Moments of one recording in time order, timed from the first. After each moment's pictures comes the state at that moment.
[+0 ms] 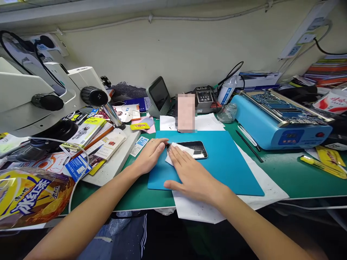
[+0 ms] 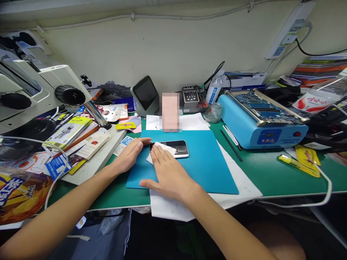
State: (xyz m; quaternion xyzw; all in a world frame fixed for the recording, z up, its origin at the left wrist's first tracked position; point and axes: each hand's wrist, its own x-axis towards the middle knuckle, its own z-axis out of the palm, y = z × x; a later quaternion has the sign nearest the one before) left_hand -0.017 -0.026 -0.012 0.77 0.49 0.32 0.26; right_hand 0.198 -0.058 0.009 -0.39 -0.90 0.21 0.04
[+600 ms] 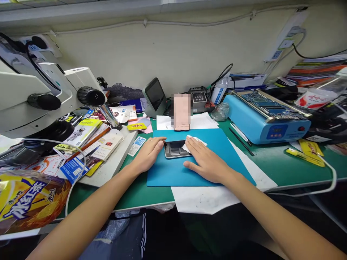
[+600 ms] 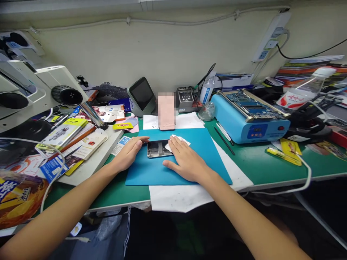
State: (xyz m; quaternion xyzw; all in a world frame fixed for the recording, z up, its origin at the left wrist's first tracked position) left_hand -0.016 -0.026 -0.013 0.77 0.50 0.31 0.25; right_hand 0.257 -0.035 -0.011 -0.44 -0.89 0.13 0.09
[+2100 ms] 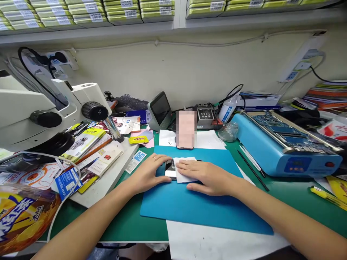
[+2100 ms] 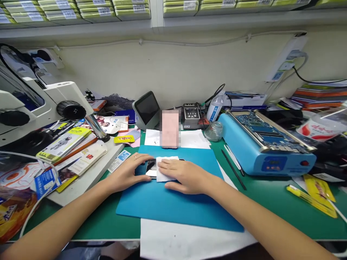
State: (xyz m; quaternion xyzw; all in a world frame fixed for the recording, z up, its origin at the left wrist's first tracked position) left_hand -0.014 -0.015 -0.009 0.84 0.45 0.23 0.21; right_hand 0.272 0.027 0.015 -0.16 -0.97 0.16 0.07
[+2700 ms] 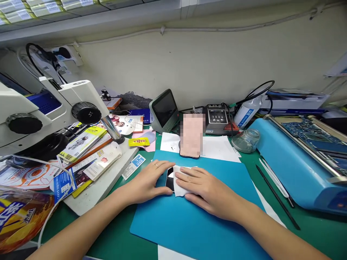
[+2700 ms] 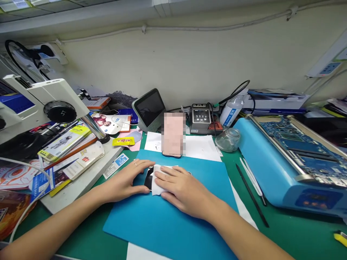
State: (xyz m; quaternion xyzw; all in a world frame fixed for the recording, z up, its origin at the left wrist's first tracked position) left_hand -0.002 -0.008 0.001 0.83 0.48 0.16 0.25; right_hand 0.268 0.041 0.003 -0.16 -0.97 0.18 0.10
